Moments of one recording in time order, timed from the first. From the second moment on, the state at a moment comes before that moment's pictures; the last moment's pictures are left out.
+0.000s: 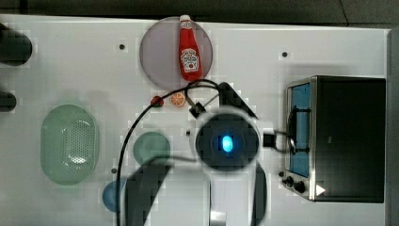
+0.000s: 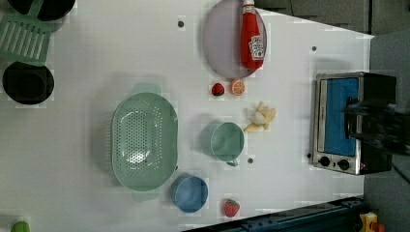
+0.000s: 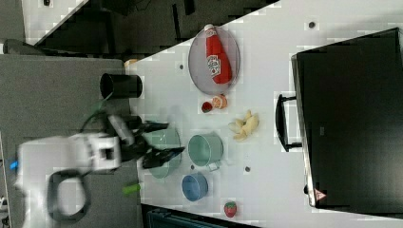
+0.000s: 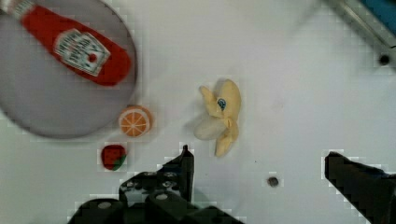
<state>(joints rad) -0.04 -0.22 0.01 -2.24 -0.03 0.47 0.05</state>
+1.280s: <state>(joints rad) -0.01 0.33 -0.01 -2.47 -0.03 1.19 0.05</state>
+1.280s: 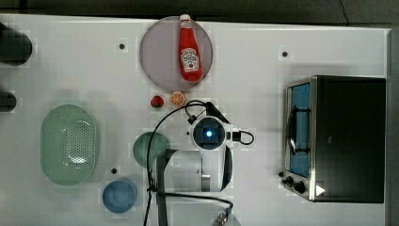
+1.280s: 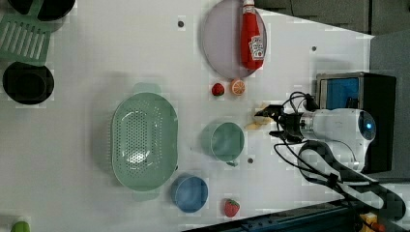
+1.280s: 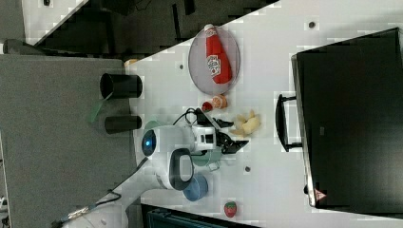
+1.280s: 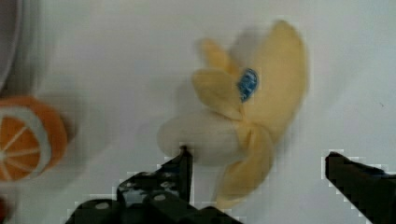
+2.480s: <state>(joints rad) -0.02 0.23 -0.02 -2.47 -0.03 1.12 0.06</state>
